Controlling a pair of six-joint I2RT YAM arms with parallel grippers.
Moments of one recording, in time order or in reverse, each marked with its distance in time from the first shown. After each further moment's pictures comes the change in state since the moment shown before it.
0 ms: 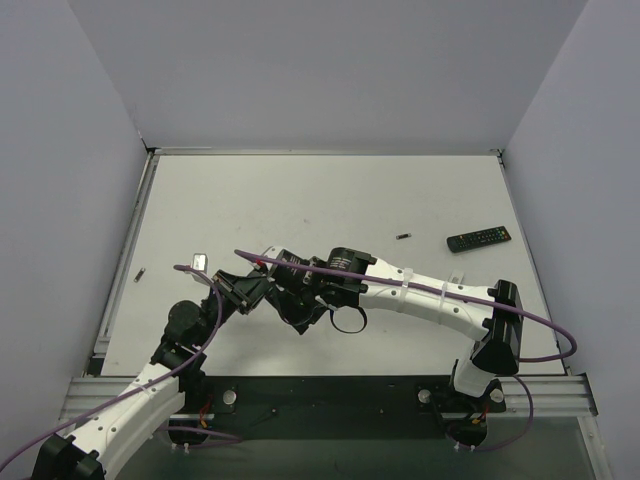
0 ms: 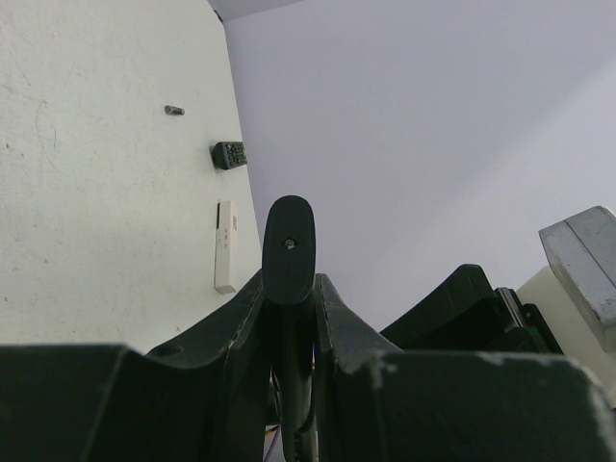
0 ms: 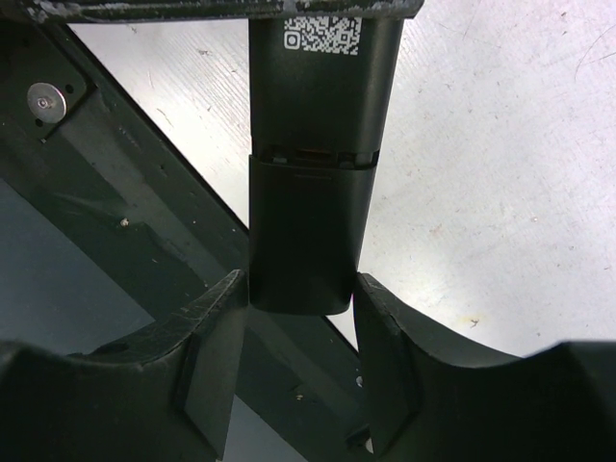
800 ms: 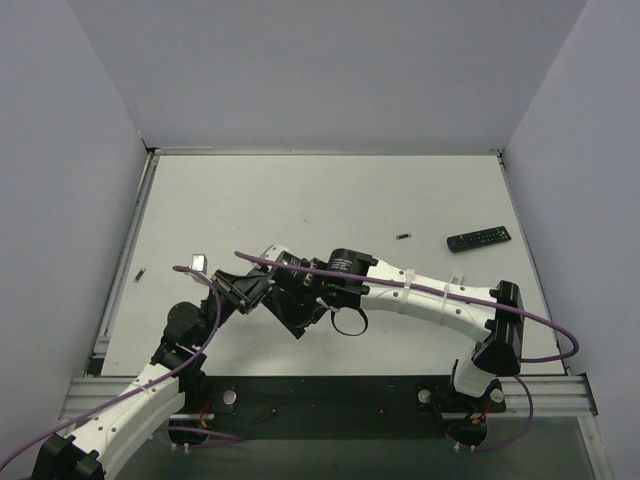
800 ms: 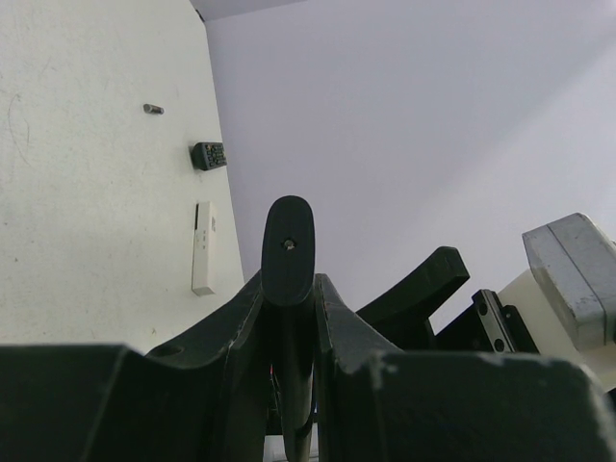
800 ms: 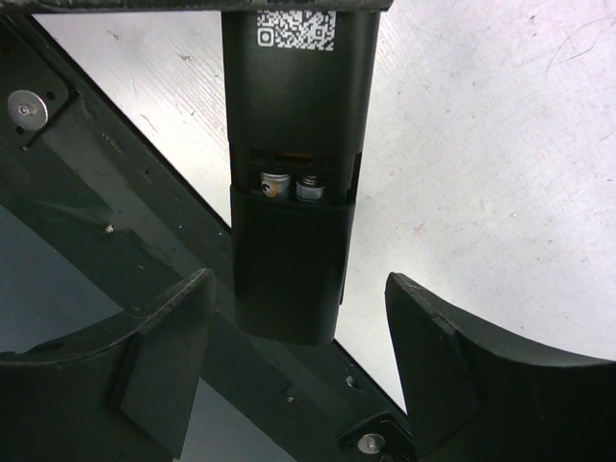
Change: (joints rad) left arm -0.003 0.000 -0.007 0.032 -0.008 -0.057; right arm 0.011 -0.003 0.005 -0.011 0.046 0.000
